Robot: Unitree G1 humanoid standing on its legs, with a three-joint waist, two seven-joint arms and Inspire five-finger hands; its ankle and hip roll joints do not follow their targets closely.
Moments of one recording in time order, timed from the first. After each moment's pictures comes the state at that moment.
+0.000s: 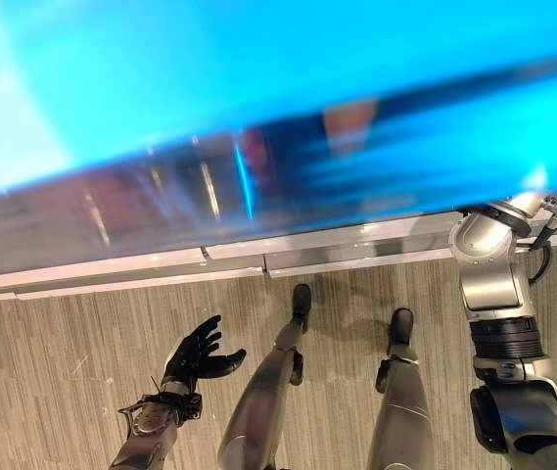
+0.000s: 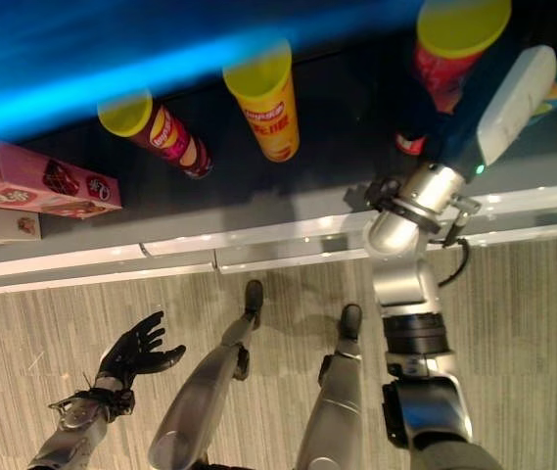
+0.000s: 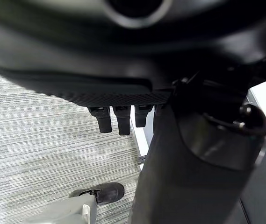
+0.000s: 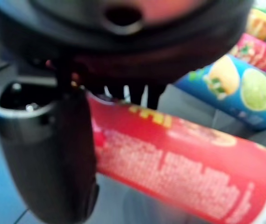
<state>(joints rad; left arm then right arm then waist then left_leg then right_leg) 0.04 0.38 -0.26 0.53 -0.47 -0.20 0.01 -0.70 -0.45 -0.04 0.13 -0.38 -0.03 -0.80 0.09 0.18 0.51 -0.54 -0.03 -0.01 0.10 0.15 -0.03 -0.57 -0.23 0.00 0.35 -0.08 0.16</state>
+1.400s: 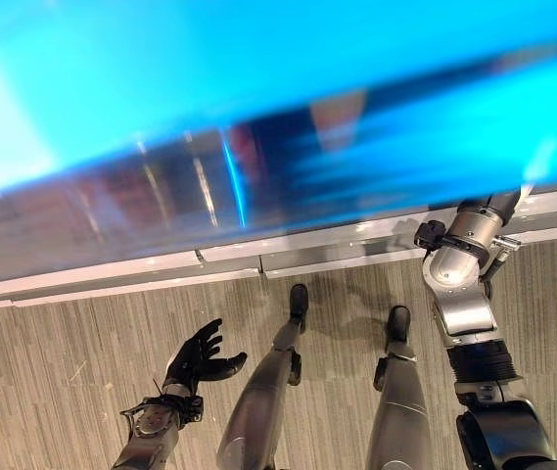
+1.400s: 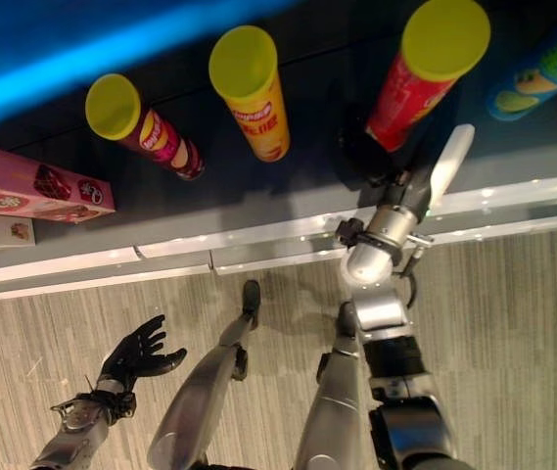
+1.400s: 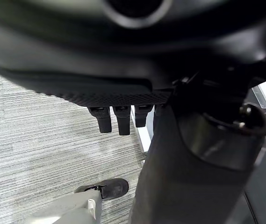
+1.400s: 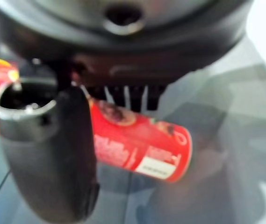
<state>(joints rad) 0.04 0.38 -0.27 0.55 -0.47 -0.20 0.01 -0.58 -0.38 0.03 0.15 -0.11 -0.08 -0.74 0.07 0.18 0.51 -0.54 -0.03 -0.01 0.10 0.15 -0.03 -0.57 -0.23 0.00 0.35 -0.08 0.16</state>
